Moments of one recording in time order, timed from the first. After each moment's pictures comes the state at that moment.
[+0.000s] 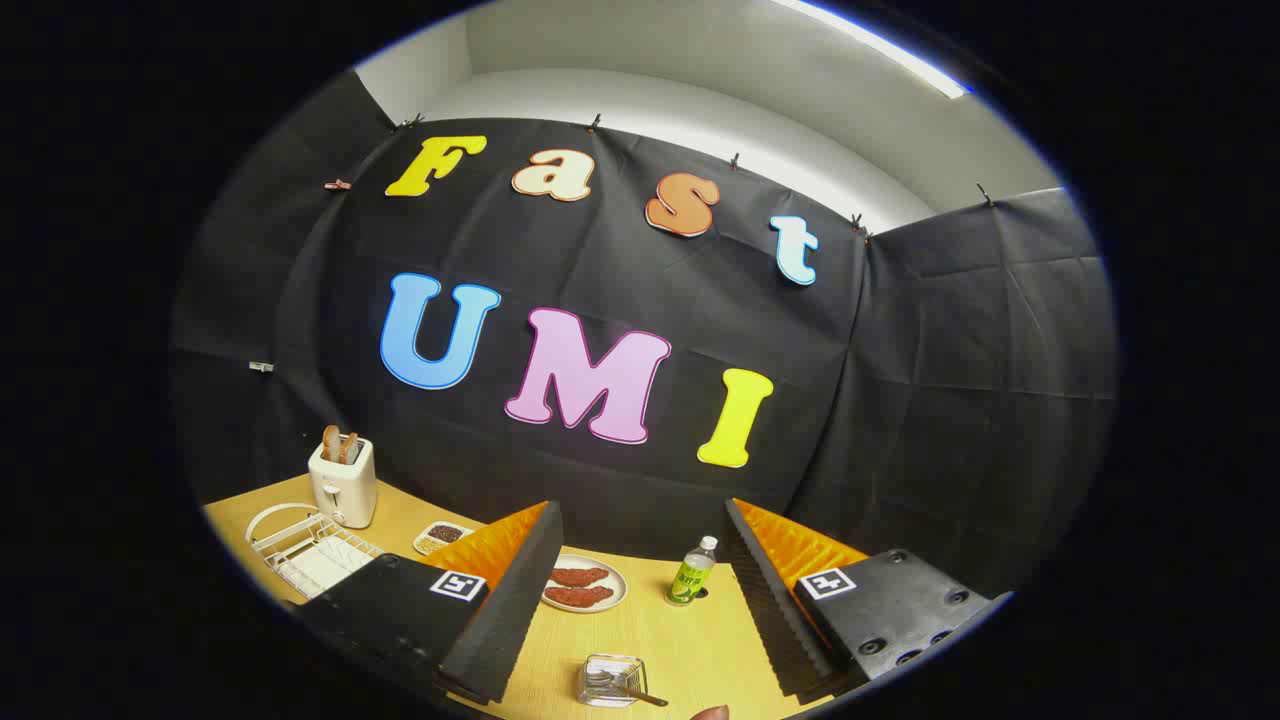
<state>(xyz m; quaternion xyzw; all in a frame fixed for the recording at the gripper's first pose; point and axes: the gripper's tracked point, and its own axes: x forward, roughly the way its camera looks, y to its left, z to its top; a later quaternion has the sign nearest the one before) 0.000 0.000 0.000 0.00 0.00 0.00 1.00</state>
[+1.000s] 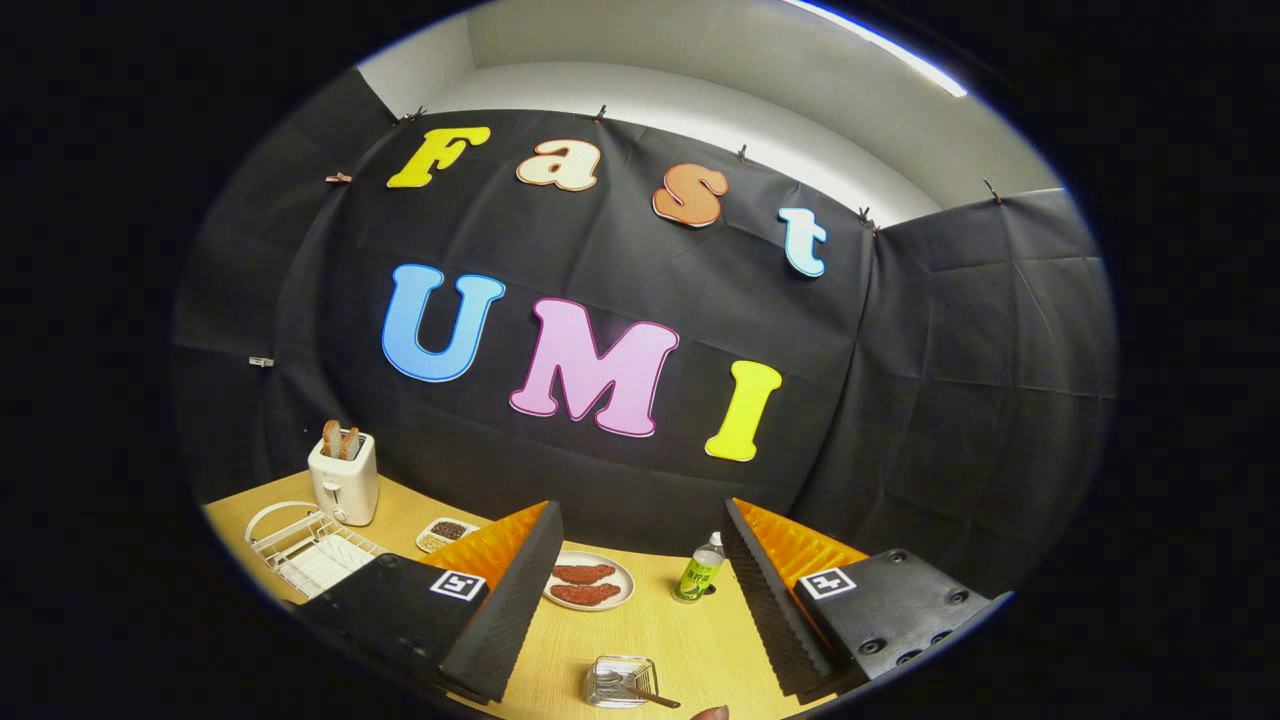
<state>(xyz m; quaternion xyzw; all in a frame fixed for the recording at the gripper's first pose) 0.010 0.016 -0.004 0.00 0.01 0.01 1.00</state>
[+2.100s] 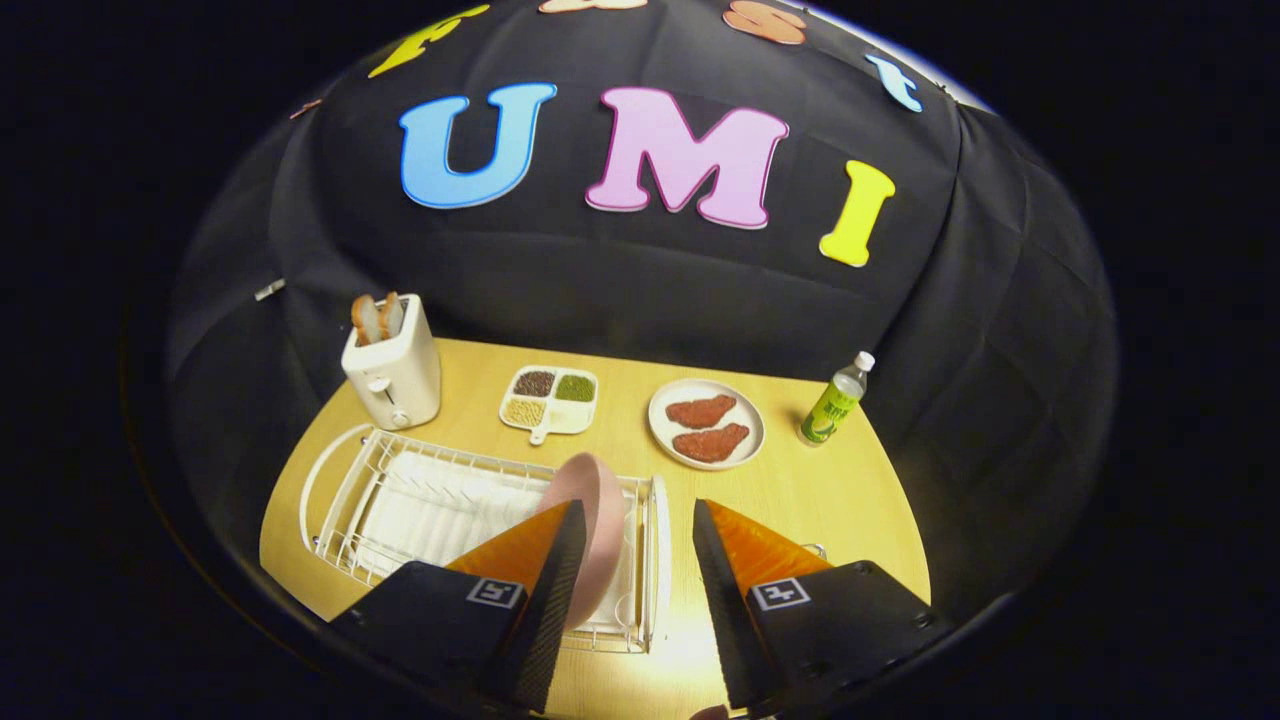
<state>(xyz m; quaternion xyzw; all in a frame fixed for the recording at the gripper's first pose) 0.051 0.187 -0.150 0.03 0.36 0.06 0.93</state>
